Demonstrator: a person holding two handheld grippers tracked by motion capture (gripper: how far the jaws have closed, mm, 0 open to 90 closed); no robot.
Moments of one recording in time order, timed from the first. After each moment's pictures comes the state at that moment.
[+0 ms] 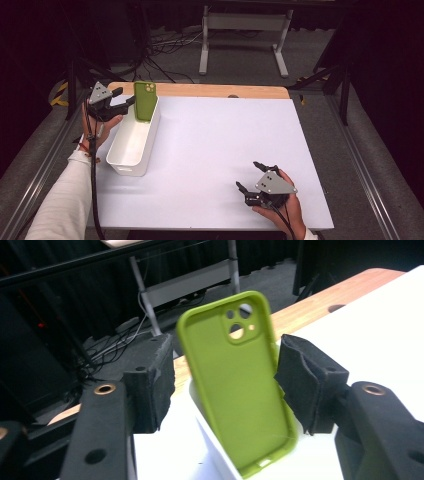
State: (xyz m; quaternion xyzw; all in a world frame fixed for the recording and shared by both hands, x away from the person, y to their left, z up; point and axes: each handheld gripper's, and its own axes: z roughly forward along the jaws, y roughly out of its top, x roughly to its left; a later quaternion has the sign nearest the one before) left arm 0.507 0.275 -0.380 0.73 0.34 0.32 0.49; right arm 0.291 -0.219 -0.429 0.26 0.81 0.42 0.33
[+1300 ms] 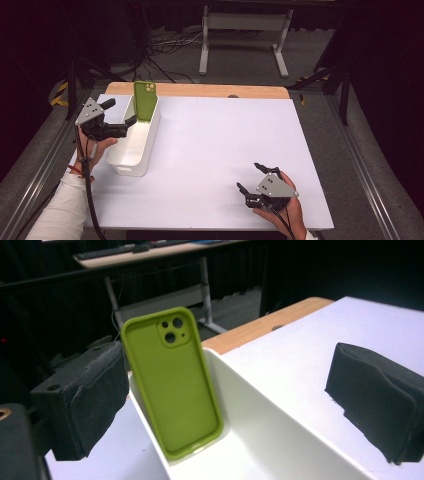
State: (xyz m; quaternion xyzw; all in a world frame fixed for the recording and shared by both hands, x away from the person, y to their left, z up) left arm 0.443 0.272 -0.376 0.71 0.32 0.30 0.55; right arm 0.284 -0.219 -0.427 0.26 0.80 0.42 0.34
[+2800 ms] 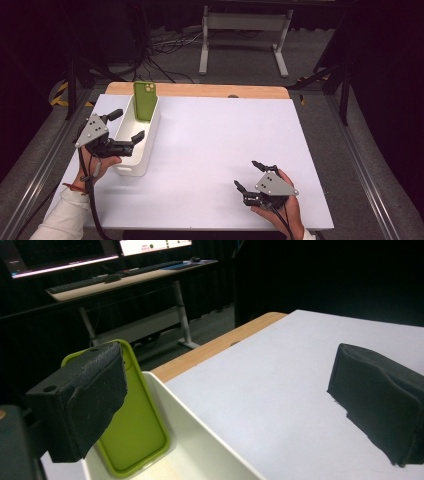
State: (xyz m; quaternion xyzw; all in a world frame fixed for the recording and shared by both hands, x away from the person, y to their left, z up) left arm 0.390 0.243 -0.368 0.72 0.26 0.30 0.57; right arm 0.286 -0.213 -0.420 0.25 0.79 0.44 0.34
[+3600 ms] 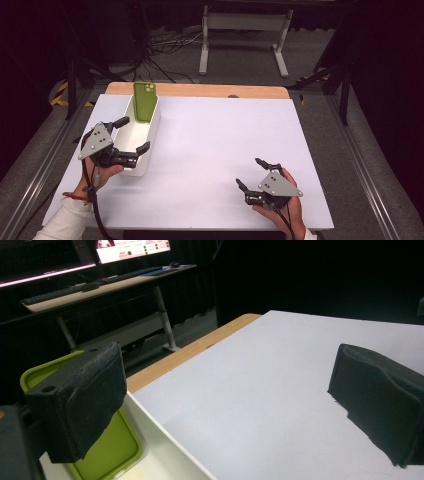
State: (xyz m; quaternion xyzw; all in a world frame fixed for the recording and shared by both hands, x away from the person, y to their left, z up) left arm 0.366 0.228 -0.369 0.73 0.22 0.29 0.58; right arm 0.284 -0.218 -0.414 0.25 0.78 0.45 0.35
